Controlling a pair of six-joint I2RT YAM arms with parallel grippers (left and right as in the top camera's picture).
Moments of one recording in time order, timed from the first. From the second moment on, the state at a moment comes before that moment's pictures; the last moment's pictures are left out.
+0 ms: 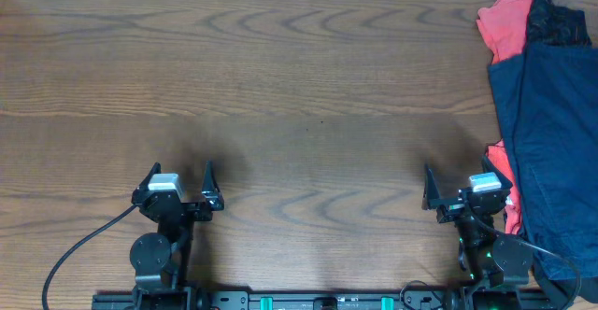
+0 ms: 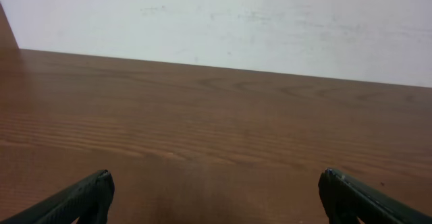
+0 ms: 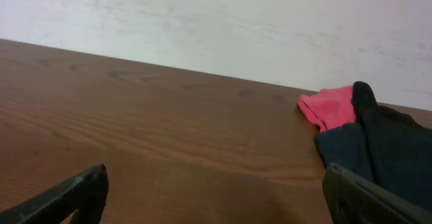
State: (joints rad) left arm 0.02 0.01 0.03 -0.13 0.05 -0.11; right arm 0.00 0.01 0.01 -0.06 -0.15 -0.09
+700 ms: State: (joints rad) left arm 0.02 0.05 0.07 -0.22 0.13 -0.16; right arm 0.00 0.04 0.08 -0.24 -0.10 0.00
